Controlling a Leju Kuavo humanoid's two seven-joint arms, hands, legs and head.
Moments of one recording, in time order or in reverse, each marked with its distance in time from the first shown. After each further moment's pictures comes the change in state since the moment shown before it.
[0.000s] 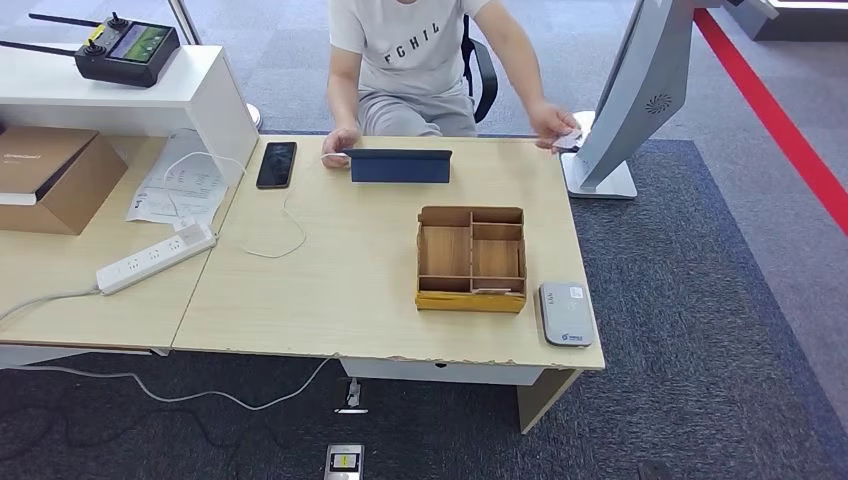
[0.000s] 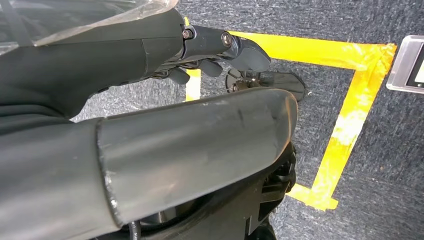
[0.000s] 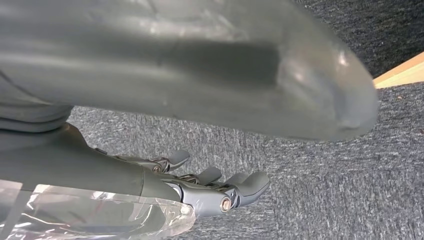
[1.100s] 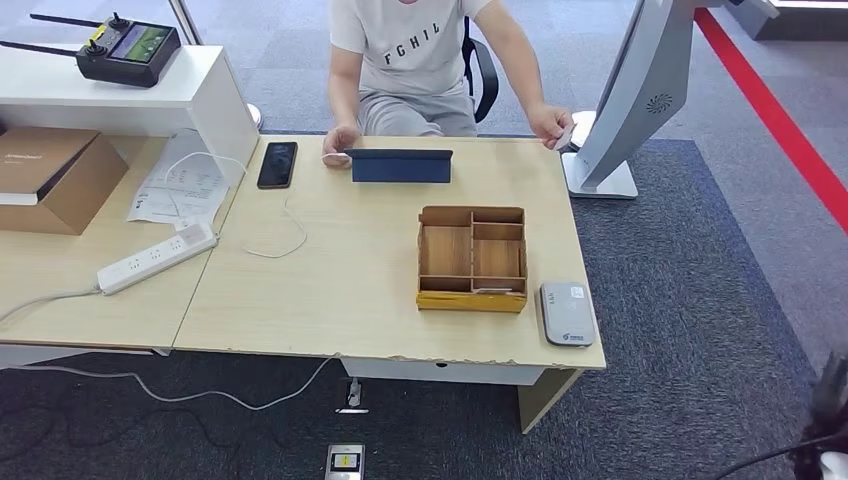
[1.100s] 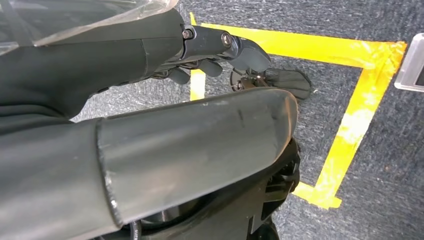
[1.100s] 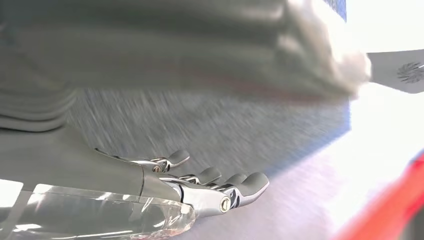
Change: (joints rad) left arm 0.000 0.000 -0.005 0.000 0.028 -0.008 0.022; right arm -0.119 -0.291 -0.004 -0.524 -0.272 0.076 -0.065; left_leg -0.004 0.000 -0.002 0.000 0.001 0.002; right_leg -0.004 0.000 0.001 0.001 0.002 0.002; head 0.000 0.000
